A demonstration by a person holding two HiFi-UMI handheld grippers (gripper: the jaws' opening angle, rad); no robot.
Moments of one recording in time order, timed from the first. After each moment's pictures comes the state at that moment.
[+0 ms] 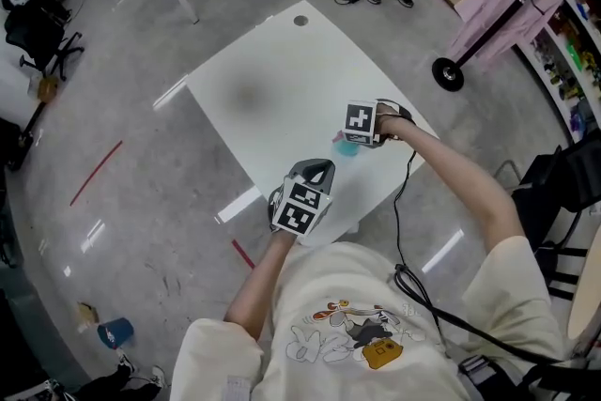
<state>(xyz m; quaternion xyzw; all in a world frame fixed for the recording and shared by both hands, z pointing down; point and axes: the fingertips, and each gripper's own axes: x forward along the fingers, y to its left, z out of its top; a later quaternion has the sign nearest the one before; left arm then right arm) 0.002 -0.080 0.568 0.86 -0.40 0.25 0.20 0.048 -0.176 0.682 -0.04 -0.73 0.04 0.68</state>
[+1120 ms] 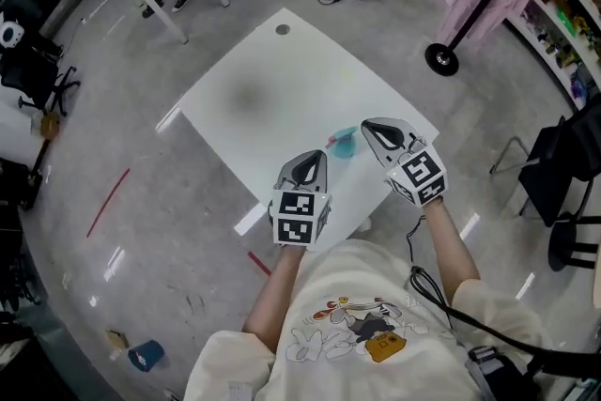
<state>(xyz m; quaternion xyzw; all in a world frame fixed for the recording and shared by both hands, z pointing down) -0.008 -0.111 0.500 0.83 -0.49 0.19 0.19 0.072 -0.162 0.483 0.33 -0.92 0.02 0.19</state>
